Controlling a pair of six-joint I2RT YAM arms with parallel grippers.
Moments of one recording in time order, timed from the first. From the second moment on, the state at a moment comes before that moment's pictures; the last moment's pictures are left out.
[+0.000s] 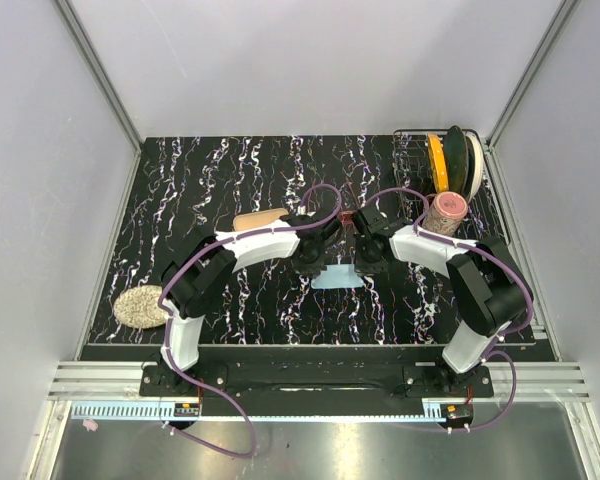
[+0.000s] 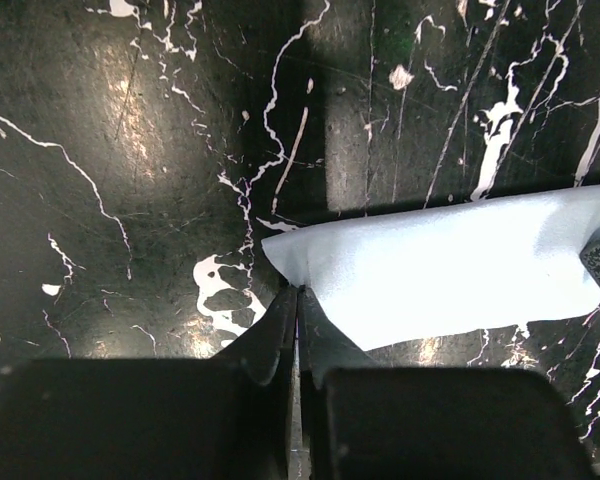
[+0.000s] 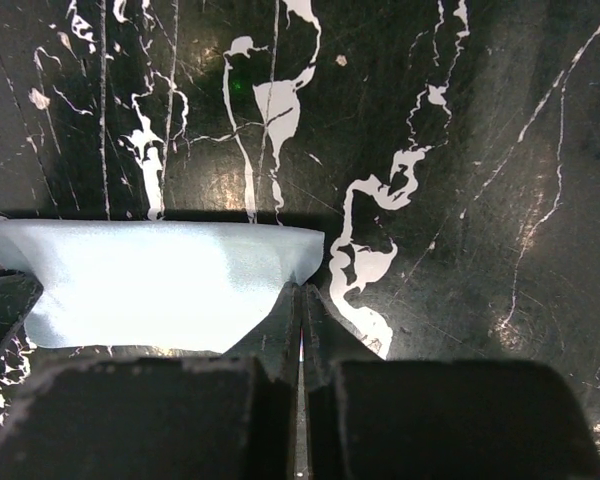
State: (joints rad) left arm -0.83 1.99 1.38 -0.66 -0.11 -0.78; right arm 0.54 1.70 0.98 -0.46 0.06 0.57
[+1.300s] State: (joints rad) left arm -0.63 1.82 1.45 -0.72 -0.10 -0.61; right arm 0.54 1.74 1.32 -0.45 -0.07 0.61
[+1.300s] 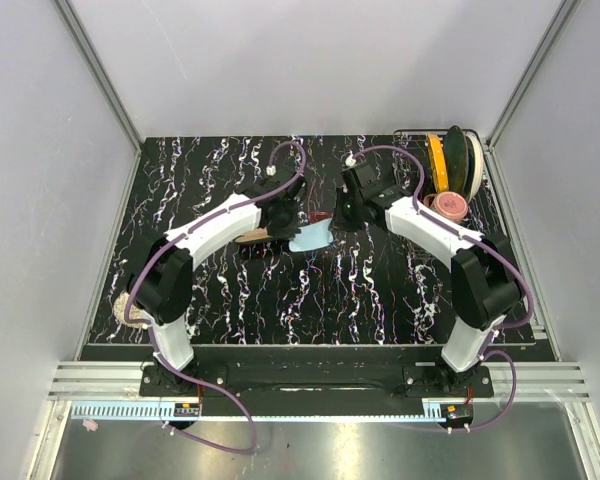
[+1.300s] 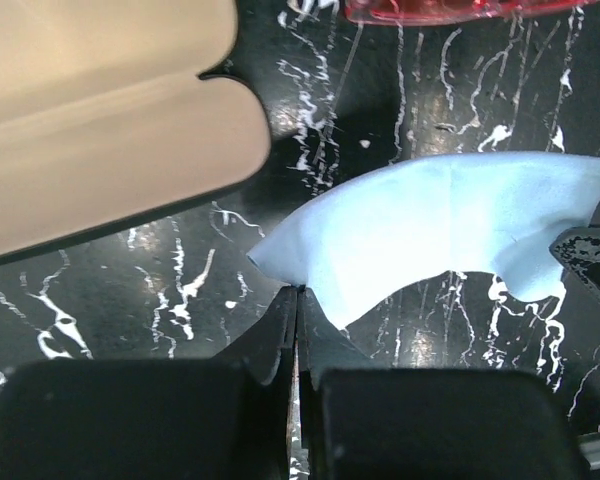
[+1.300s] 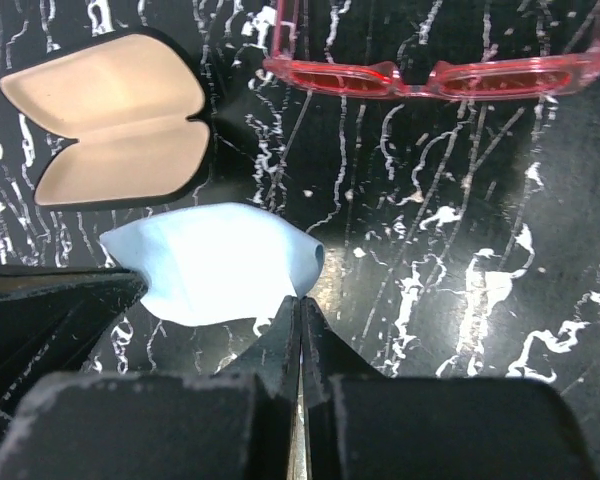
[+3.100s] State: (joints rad) left arm -0.29 1.83 1.43 -0.83 -0.03 -0.37; right arm 0.69 2.29 1.91 -0.60 -0.13 0.66
